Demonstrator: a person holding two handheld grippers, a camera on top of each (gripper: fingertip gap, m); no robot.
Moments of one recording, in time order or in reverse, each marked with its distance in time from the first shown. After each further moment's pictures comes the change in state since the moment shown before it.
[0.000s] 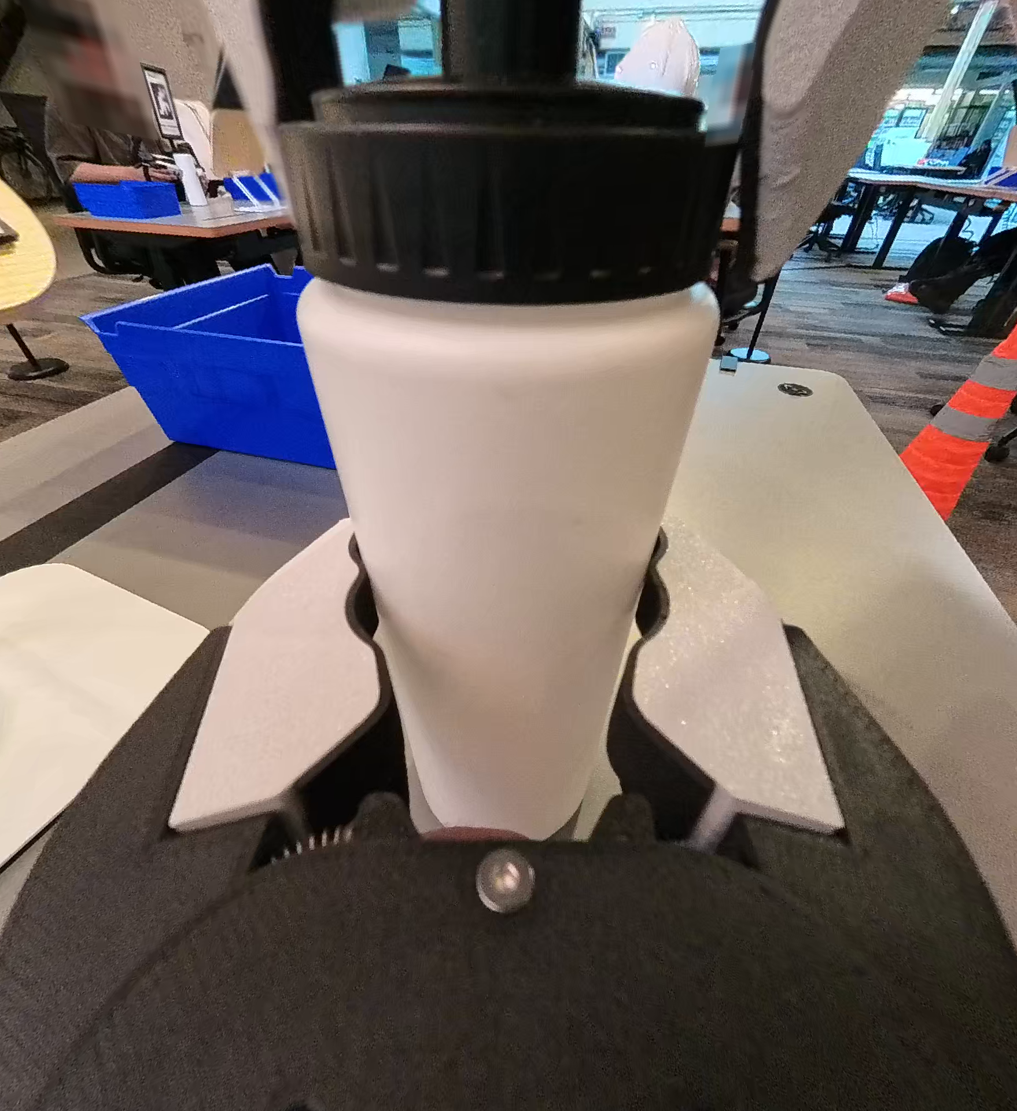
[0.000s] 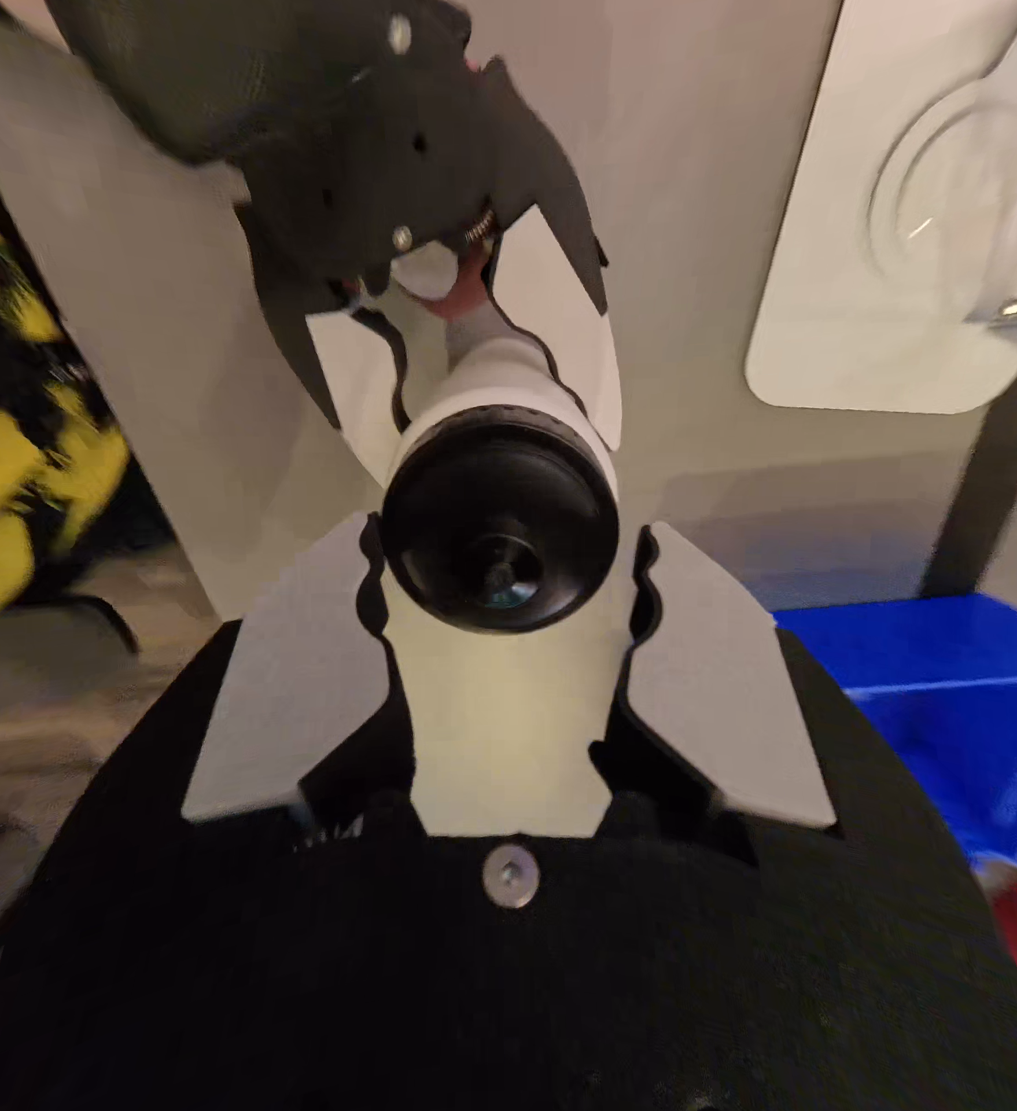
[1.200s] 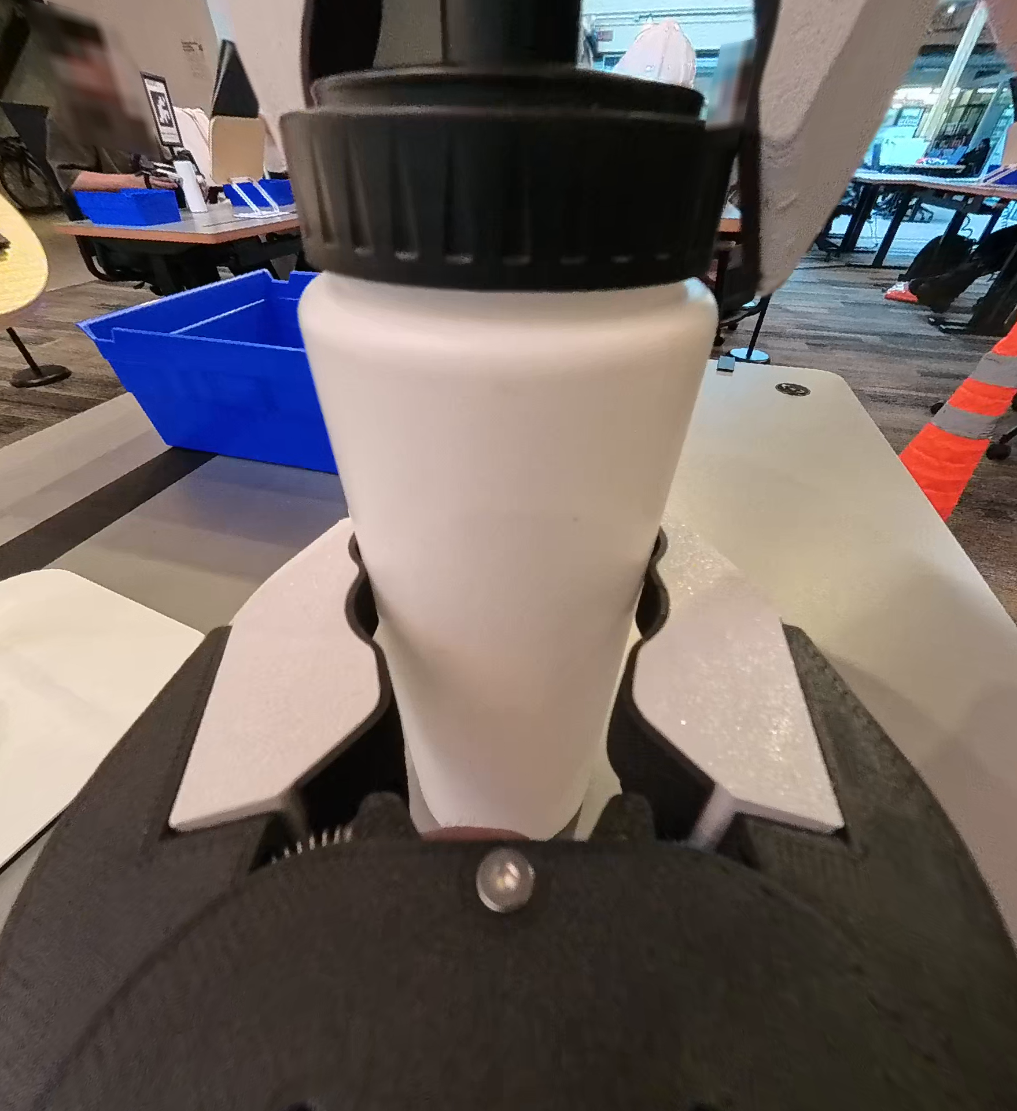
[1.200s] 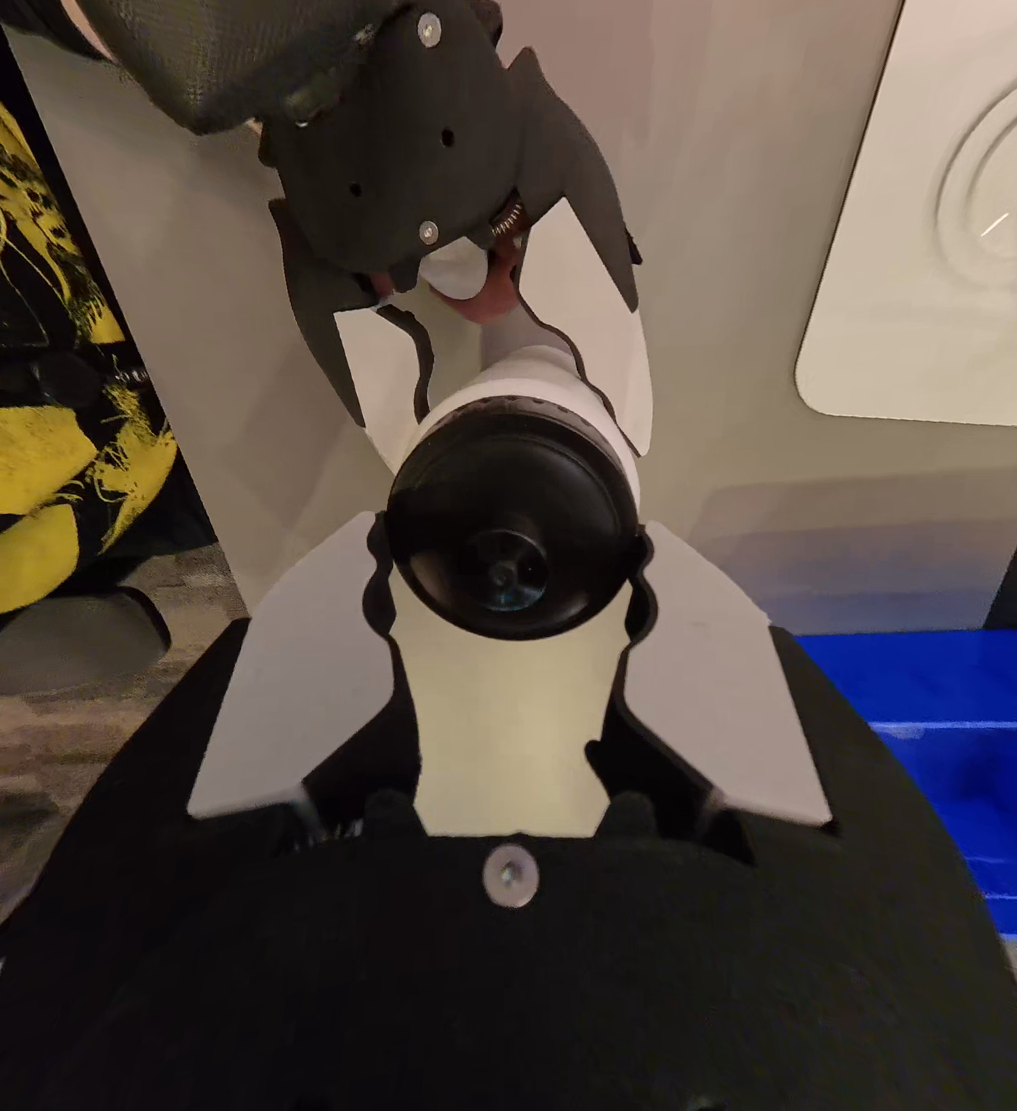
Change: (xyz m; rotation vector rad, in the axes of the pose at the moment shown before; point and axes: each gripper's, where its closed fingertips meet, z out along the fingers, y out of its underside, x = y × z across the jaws) left arm 0.003 0.000 0.001 0.004 0.001 0.009; right arm -0.008 0.006 0.004 0.027 -0.070 -0.011
